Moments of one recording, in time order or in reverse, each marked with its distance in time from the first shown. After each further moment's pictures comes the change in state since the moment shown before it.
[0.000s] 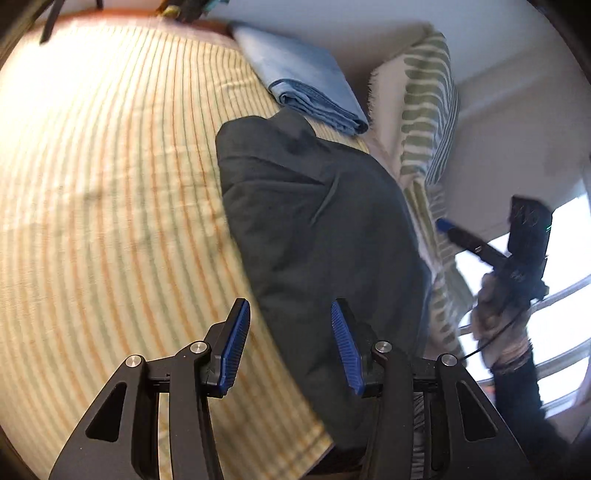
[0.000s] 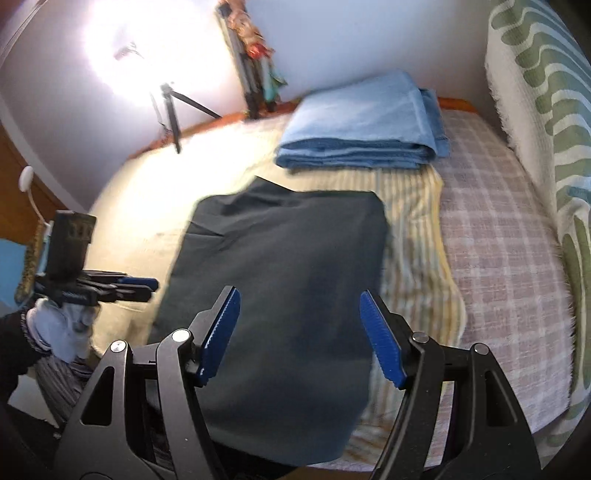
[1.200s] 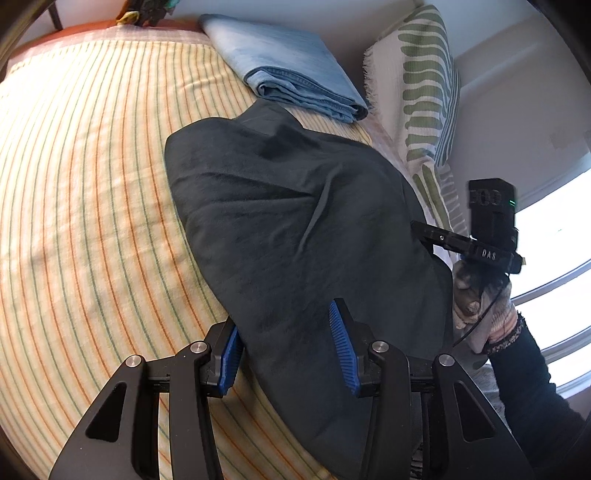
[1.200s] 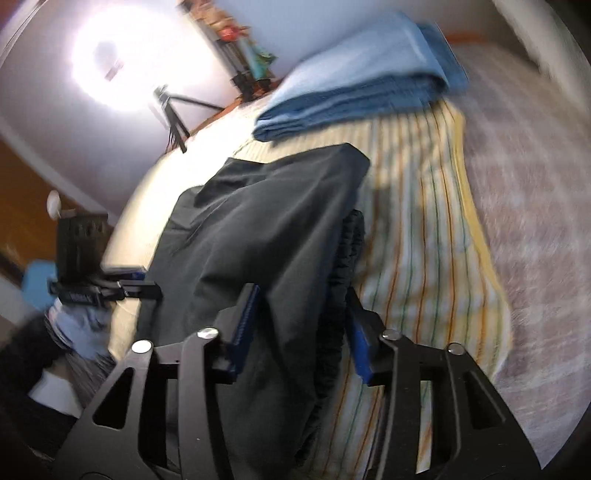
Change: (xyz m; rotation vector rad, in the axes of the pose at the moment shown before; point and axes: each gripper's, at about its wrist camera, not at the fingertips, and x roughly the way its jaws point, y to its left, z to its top) left arm 0.032 -0.022 0.027 0.102 0.034 0.069; right arm 0.071 -0.083 -0.016 0.155 0.051 0.300
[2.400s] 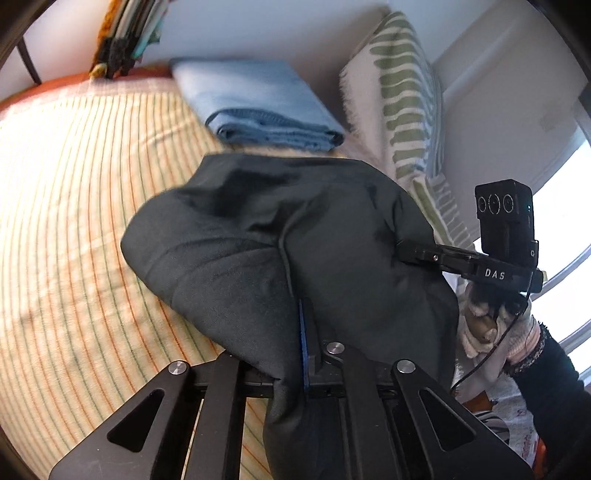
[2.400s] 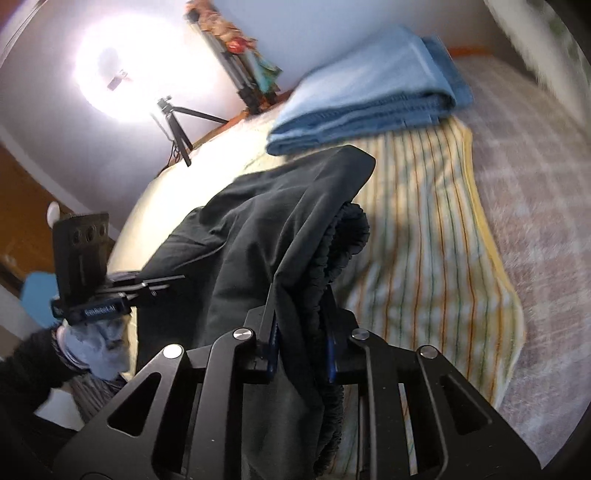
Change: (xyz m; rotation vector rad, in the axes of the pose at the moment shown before) left arm 0.002 -0.036 0.009 0.127 -0.144 0.028; right arm -0.011 0.040 0.002 -0.076 -0.075 -0.067
